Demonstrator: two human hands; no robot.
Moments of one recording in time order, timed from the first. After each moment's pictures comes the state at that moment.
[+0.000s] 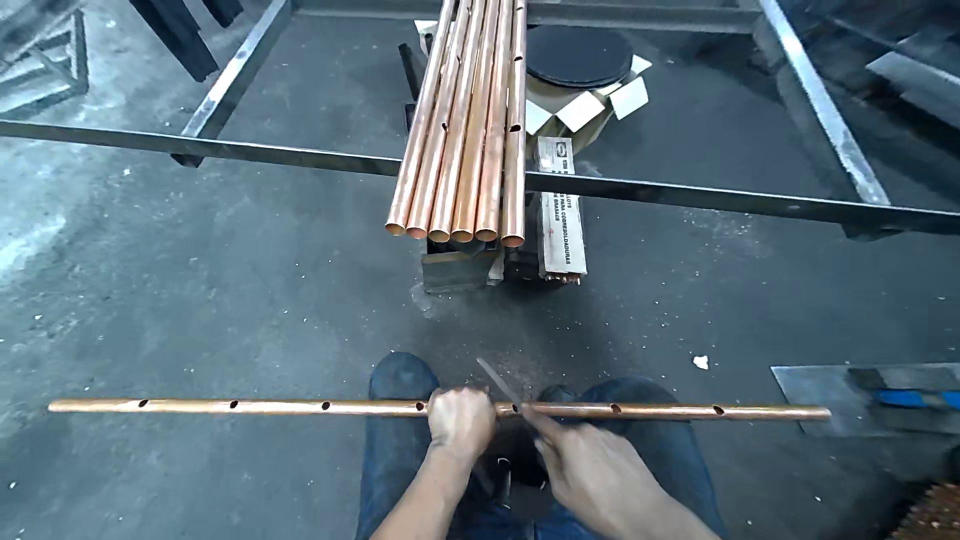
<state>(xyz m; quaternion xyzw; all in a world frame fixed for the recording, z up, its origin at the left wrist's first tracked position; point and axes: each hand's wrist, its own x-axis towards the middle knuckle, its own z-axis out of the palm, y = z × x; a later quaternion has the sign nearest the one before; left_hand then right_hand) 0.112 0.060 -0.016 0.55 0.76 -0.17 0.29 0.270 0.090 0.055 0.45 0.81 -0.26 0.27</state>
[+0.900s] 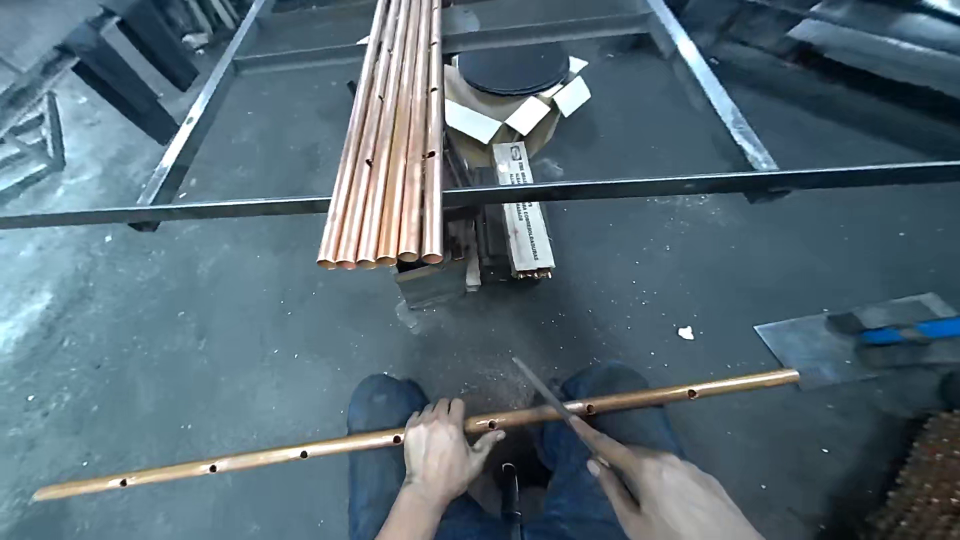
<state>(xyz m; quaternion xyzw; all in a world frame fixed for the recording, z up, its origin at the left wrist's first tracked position) 0.112 0.023 -0.040 0.65 0.75 -0.02 0.09 0.369 0.071 0.080 0.54 0.77 -0.30 0.13</state>
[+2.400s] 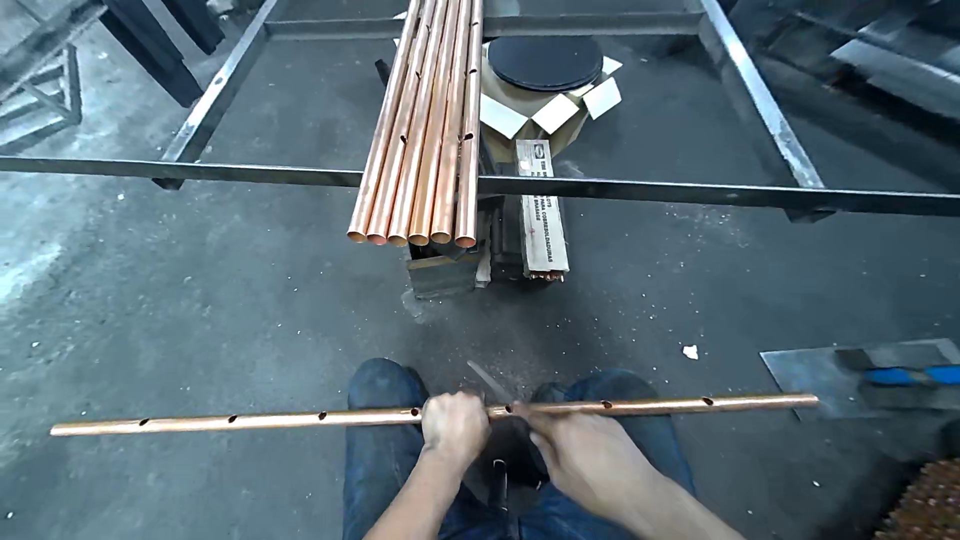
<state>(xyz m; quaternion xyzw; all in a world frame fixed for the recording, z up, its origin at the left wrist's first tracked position) 0.131 0.068 -0.009 0.56 0.74 -0.21 0.31 0.304 0.103 0.045 0.41 0.84 -0.24 0.25</state>
